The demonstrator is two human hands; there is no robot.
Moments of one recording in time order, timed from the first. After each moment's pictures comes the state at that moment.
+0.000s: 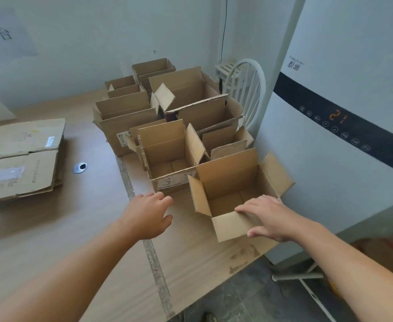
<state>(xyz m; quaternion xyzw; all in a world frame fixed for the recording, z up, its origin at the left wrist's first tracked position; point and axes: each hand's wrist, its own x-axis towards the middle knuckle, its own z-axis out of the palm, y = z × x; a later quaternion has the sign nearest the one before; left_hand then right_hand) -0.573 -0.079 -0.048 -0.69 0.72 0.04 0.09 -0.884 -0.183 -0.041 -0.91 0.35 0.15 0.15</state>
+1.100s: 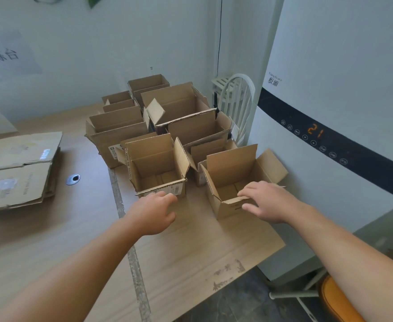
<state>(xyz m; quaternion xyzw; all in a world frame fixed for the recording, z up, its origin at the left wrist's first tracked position) -0.619 -0.122 -0.033 -0.72 0.68 0.11 0.03 -0.912 -0.248 -0.020 -0.92 0.38 0.10 0.08</state>
